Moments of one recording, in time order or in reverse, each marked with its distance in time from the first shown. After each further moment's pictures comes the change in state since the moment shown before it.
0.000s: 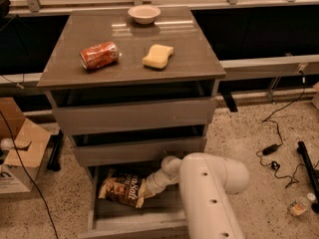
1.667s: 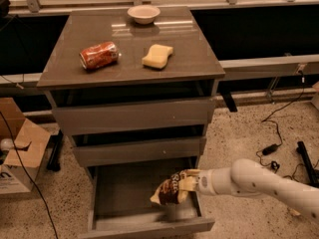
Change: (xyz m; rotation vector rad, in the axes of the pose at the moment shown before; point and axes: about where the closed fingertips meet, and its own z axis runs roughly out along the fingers) arm 0.140 0.065 -0.332 -0.047 -0.412 -0.281
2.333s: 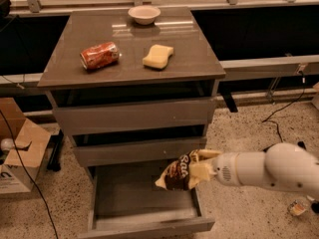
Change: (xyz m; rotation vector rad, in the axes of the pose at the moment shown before) arm -0.037 0.101 -0.140 0.034 -0.129 -0.353
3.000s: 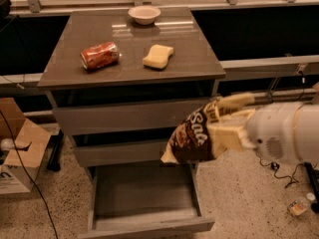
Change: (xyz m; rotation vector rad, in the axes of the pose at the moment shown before) arm -0.121 0.135 -0.179 0.149 -0.124 -0.388
